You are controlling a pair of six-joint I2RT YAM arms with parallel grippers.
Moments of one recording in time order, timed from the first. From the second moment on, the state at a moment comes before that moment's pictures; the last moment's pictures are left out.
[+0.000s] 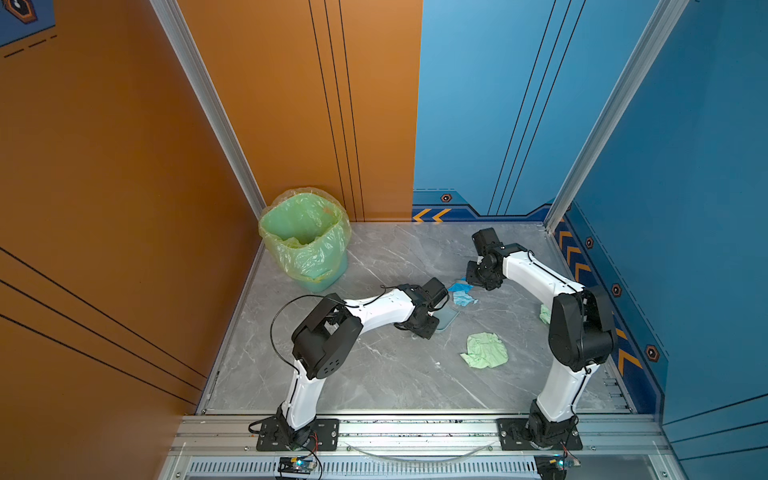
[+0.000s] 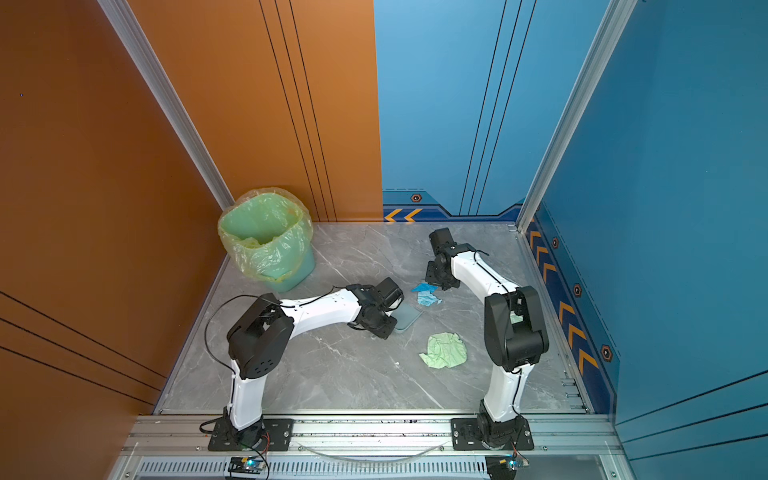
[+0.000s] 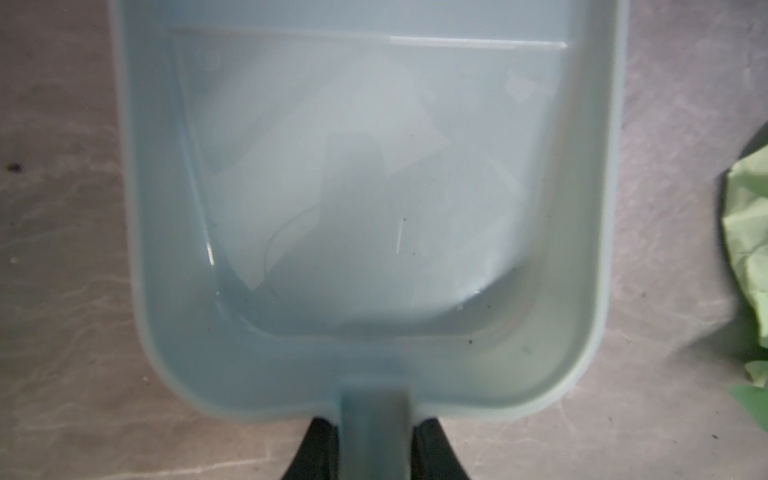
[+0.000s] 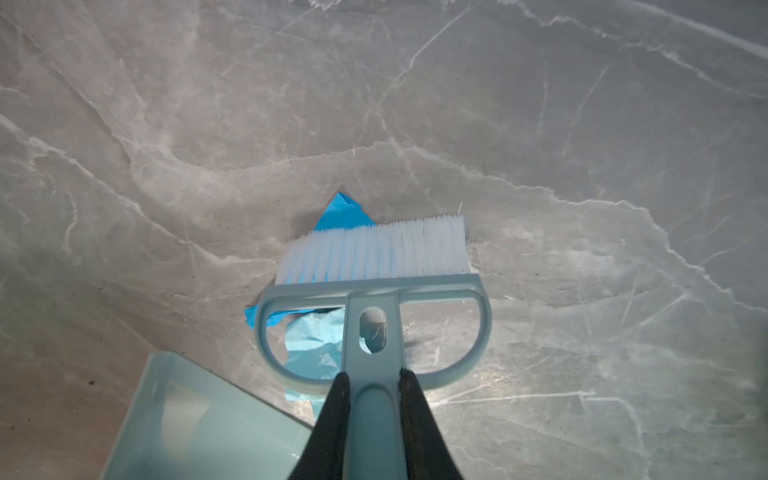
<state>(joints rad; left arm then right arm) -0.87 2.02 1.42 -0.68 0.01 -0.28 0.26 1.83 1.40 -0.75 0.04 0.47</state>
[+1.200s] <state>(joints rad) -0.89 2.04 1.46 -0.68 0.03 -0.29 0.30 1.81 1.39 -0.78 0.25 0.48</state>
